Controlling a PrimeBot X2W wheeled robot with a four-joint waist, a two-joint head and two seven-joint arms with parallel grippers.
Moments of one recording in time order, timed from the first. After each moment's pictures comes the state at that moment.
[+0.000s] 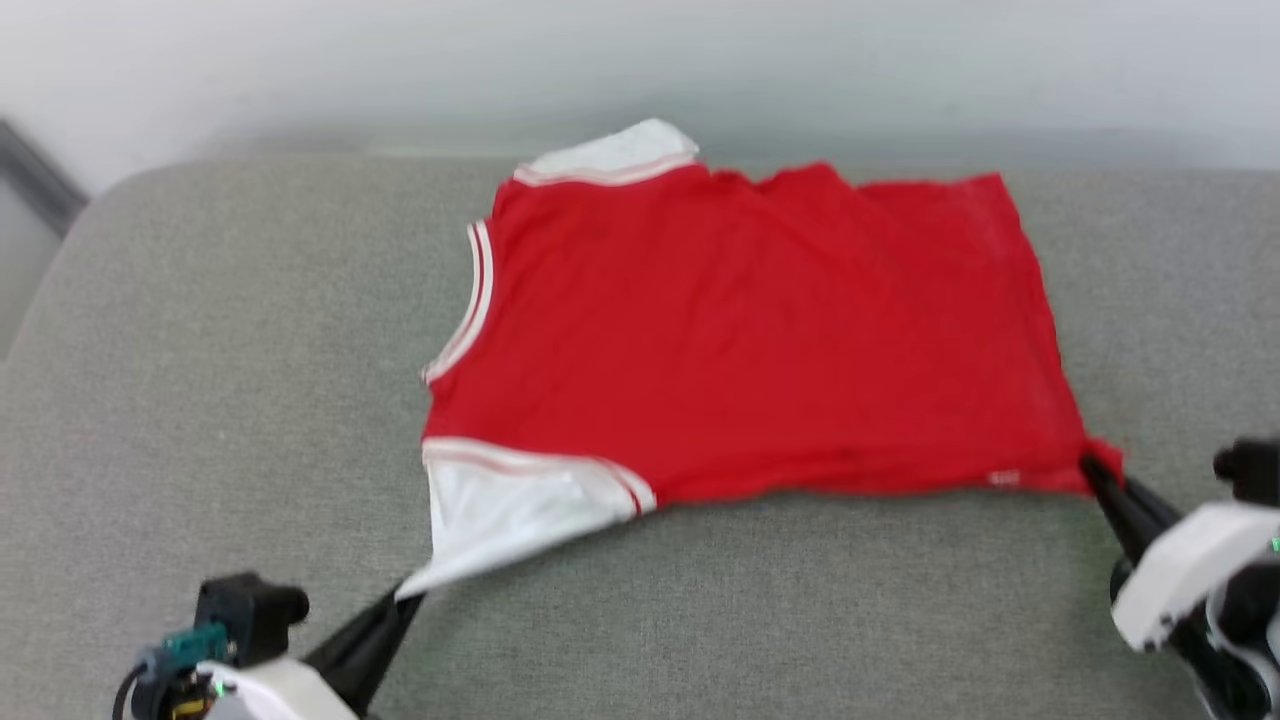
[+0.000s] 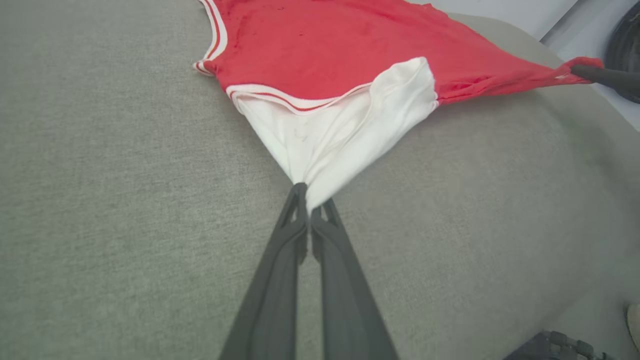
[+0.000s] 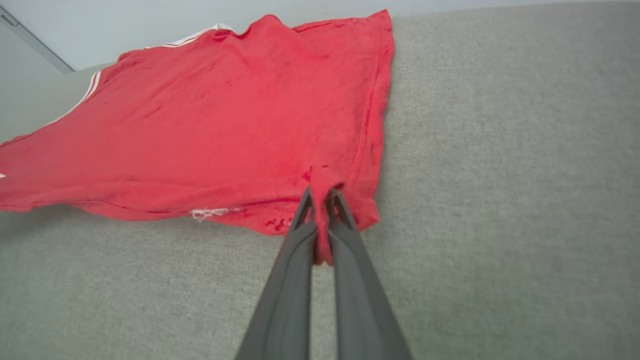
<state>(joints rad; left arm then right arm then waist) -0.09 0.74 -0.61 -0.04 -0.87 0.04 -0.10 -0.31 -0.51 0.33 0.46 0.77 0.13 0.00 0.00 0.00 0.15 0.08</state>
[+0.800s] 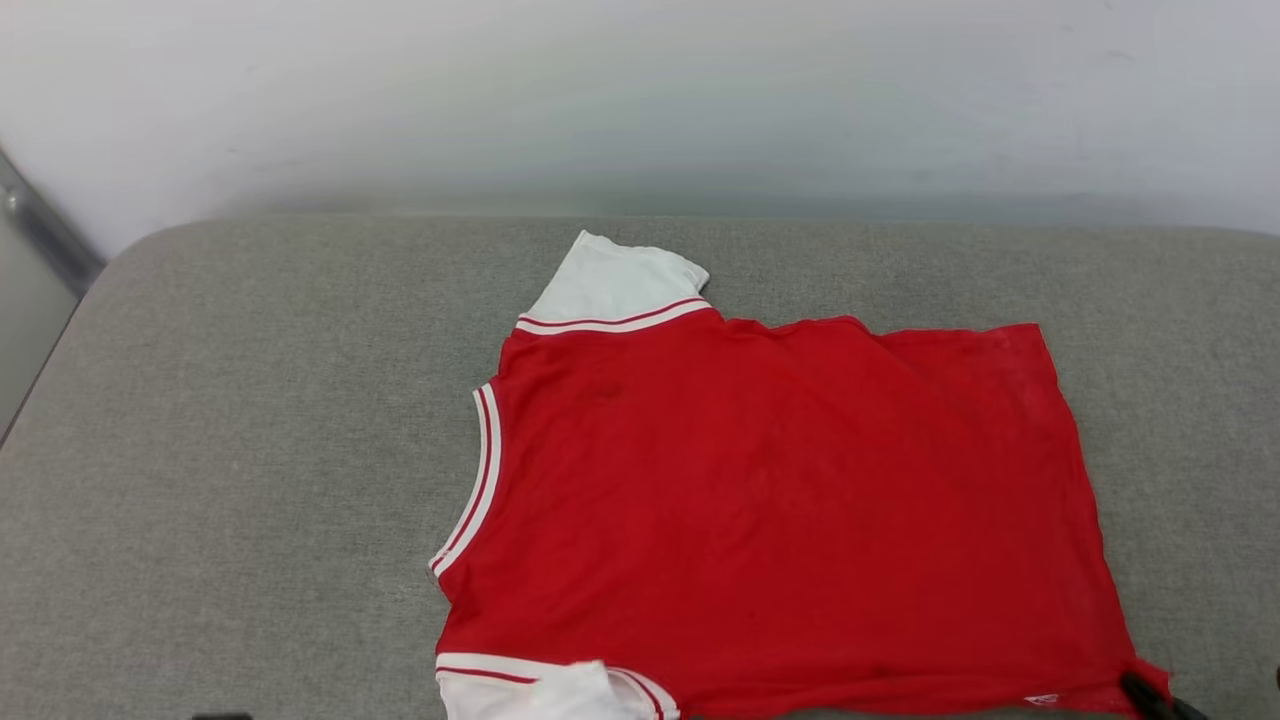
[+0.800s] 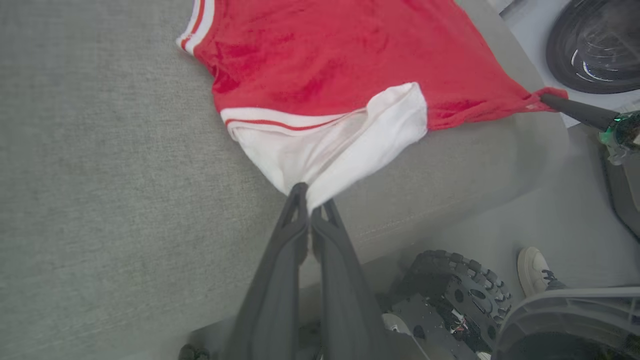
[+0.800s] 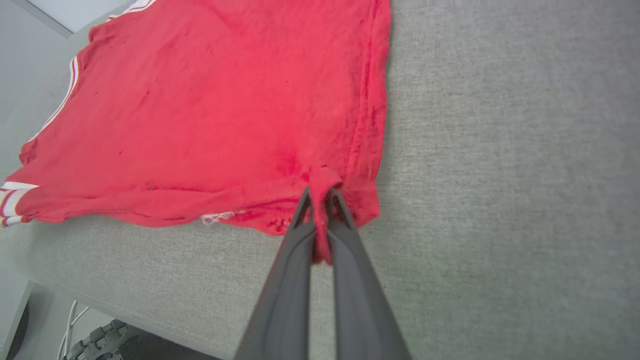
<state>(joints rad) 0.24 0.91 -0.63 -0.32 -1.05 0.07 -0.01 0.24 -0.55 0.11 0.06 0.84 0.13 0.19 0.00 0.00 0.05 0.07</state>
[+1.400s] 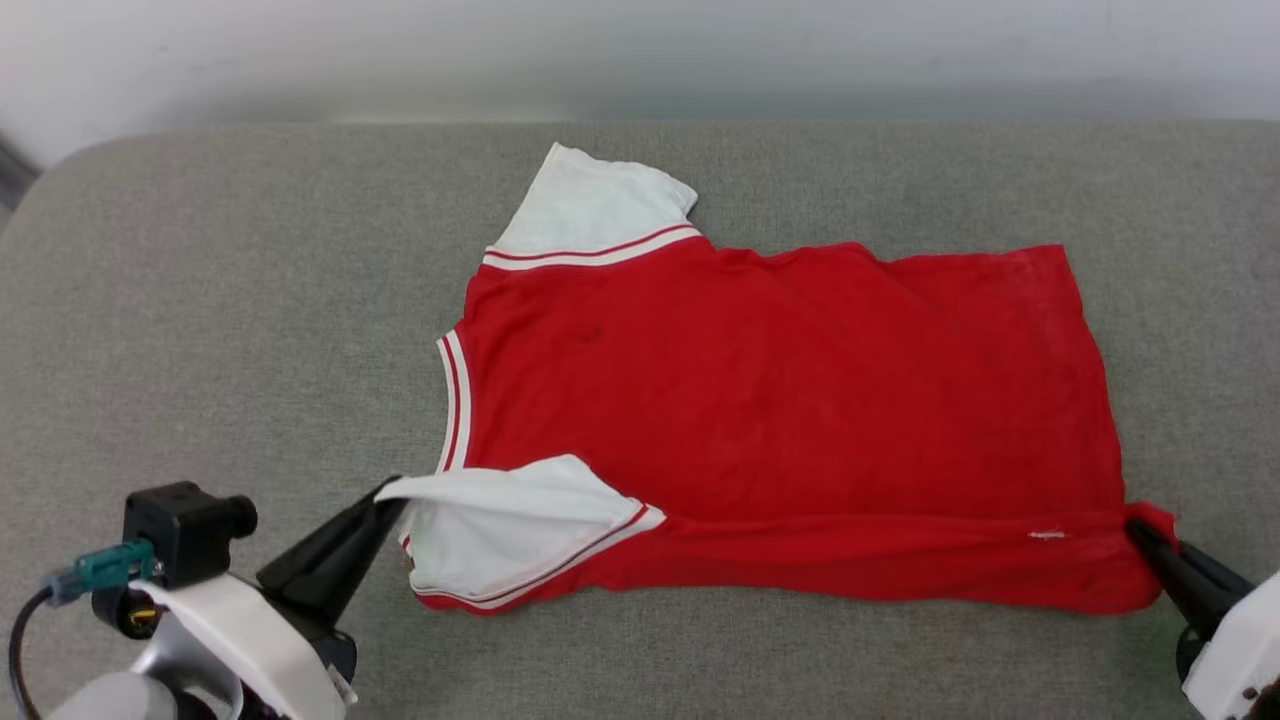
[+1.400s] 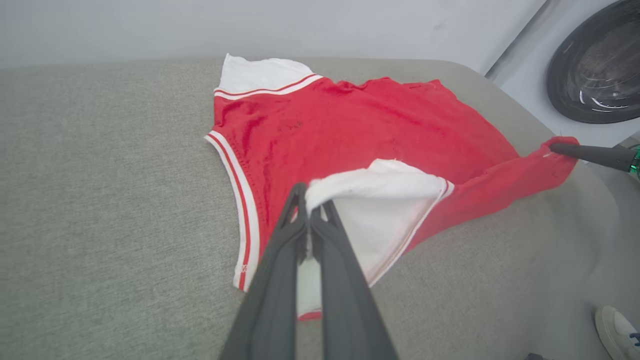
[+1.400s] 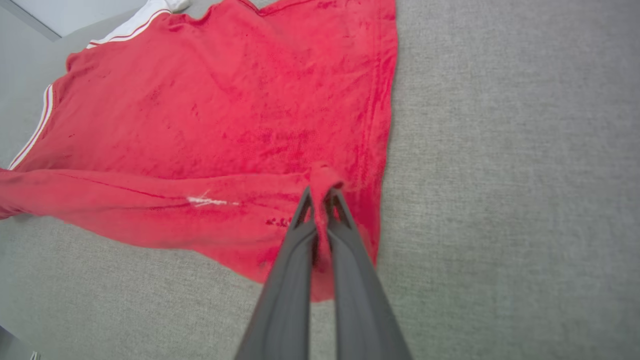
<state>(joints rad) -0.11 0.83 -0.54 -0.22 -0.97 -0.02 -0.07 0.06 -0.52 0.03 -0.02 0.76 0.13 0.32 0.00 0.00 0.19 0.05</state>
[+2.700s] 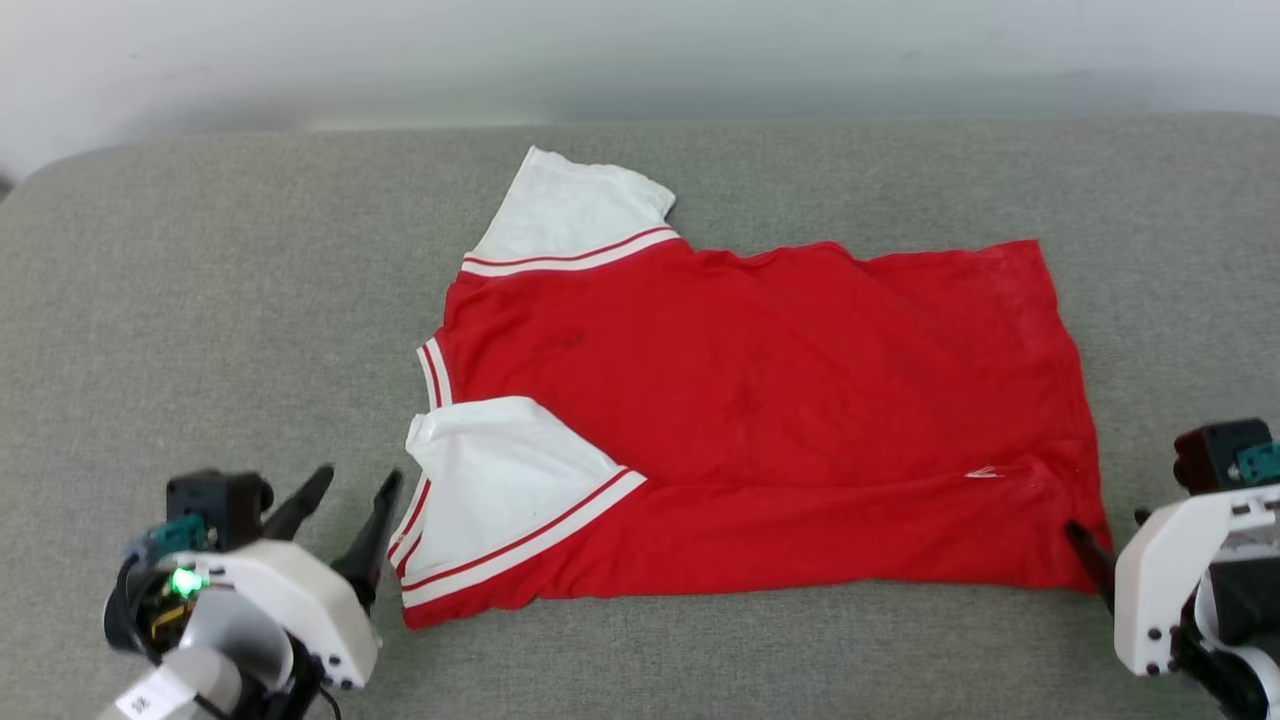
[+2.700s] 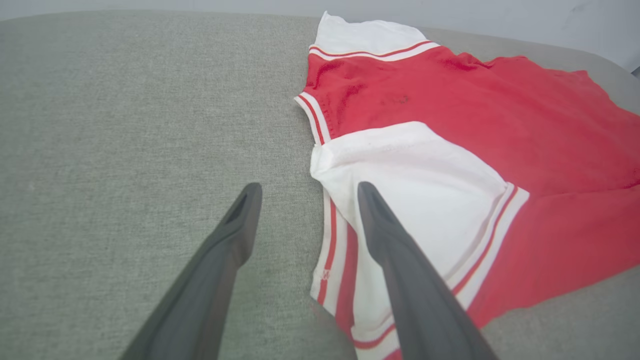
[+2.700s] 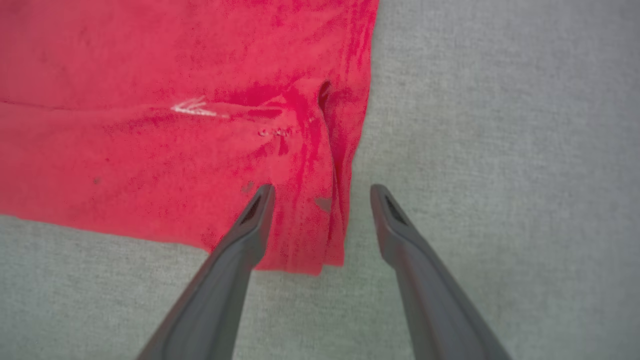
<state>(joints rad) -0.28 0.66 -0.61 0.16 -0.89 0.12 -0.09 -0.15 -0.34 -0.01 0.09 0.33 0.13 0.65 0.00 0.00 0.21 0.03</state>
